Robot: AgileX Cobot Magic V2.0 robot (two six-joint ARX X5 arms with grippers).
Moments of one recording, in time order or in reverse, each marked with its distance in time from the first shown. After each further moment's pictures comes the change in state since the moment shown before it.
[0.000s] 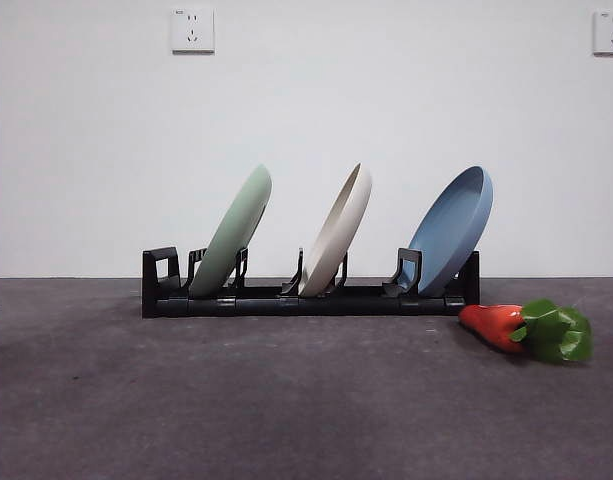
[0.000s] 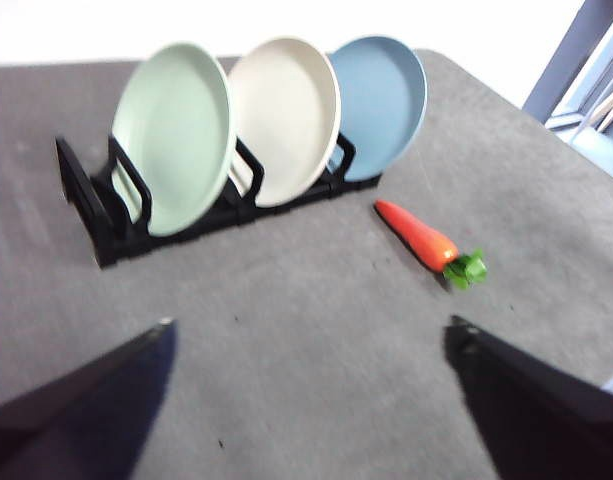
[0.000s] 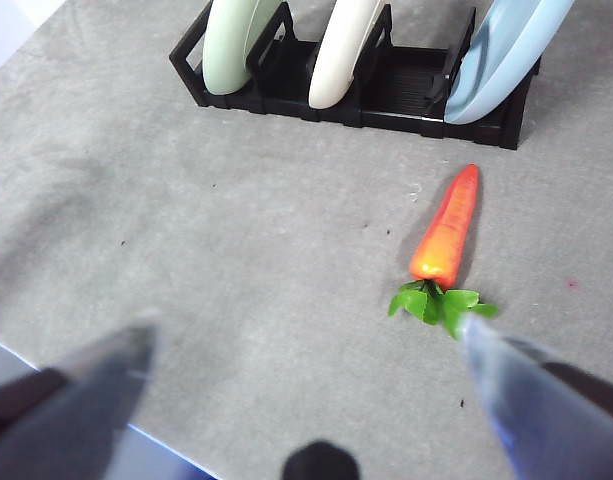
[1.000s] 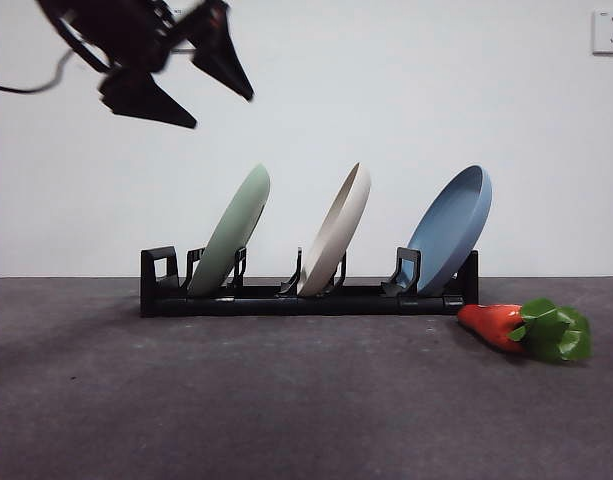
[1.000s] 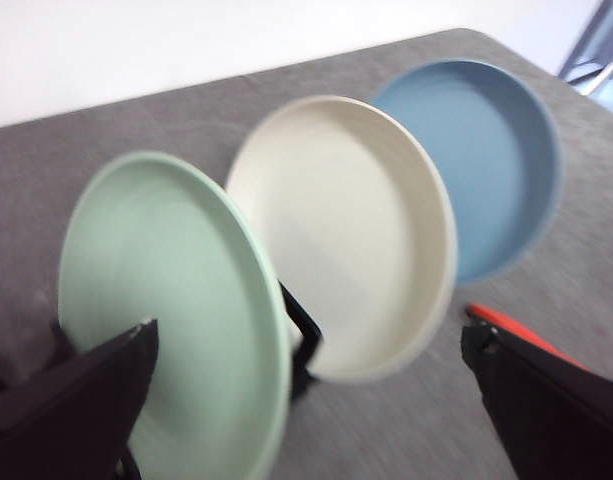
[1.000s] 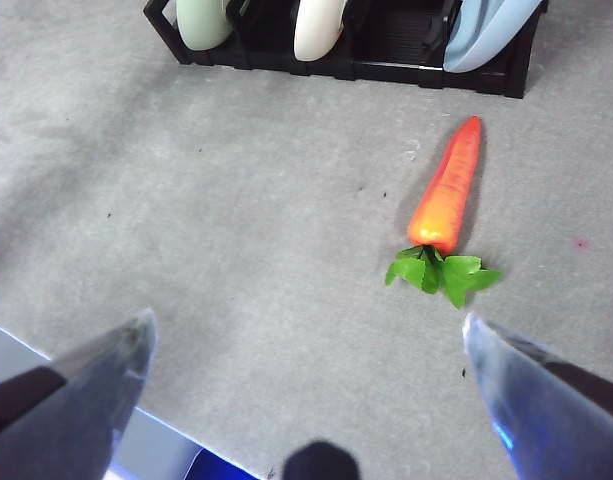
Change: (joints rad) left arm -0.284 1.023 0.464 0.549 -0.220 -0.018; right arm 0.000 0.079 0.000 -0.024 0.000 -0.006
